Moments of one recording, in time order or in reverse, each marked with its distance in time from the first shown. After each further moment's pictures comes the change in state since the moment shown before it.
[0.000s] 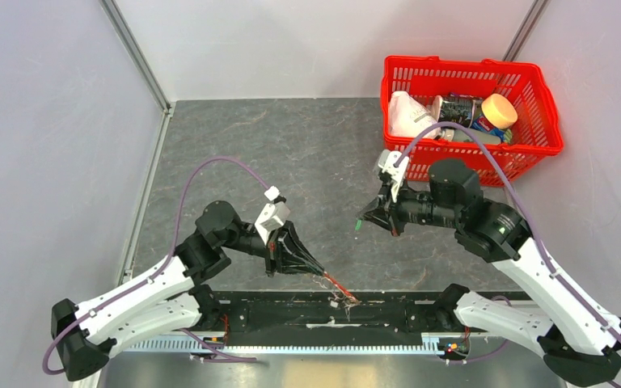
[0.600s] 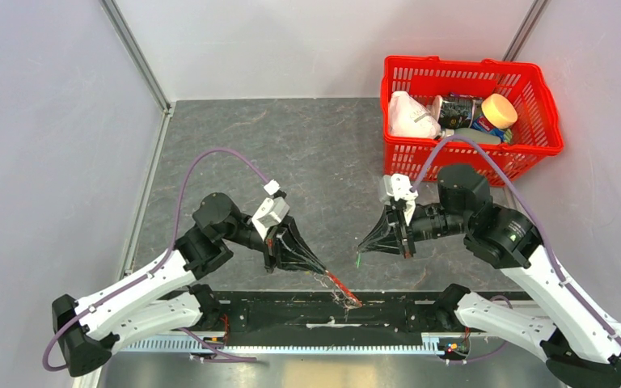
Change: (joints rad) left arm 0.000 0.058 0.111 0.025 0.091 0.000; right arm 0.000 -0.056 0.004 -0.079 -0.430 -0.118
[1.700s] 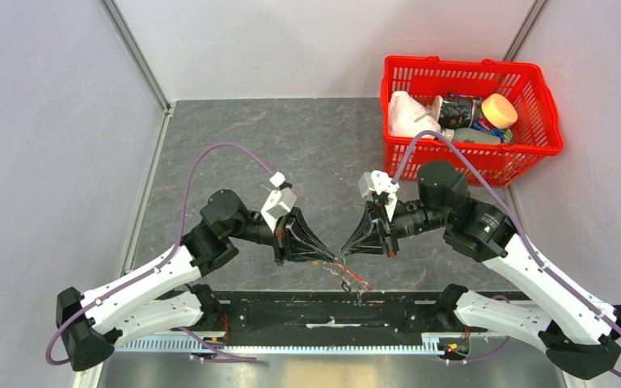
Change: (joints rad) left arm -0.009 0.057 0.013 0.034 -0.110 0.000; right arm 0.071 0.067 -0.053 0.217 -0.091 0.140
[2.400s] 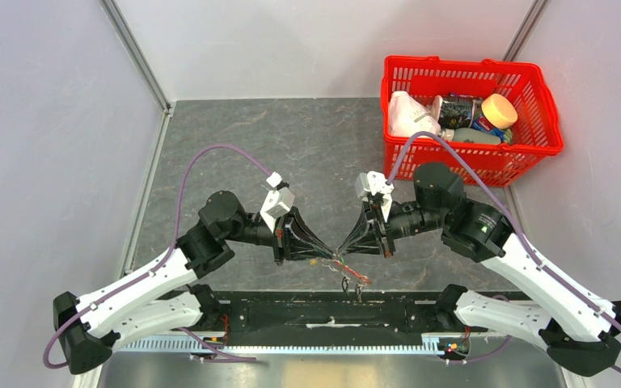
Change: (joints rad) left arm 0.000 -0.036 0.000 -0.091 -0.078 0.040; right arm 0.032 0.010 0.000 -0.001 0.054 0.005
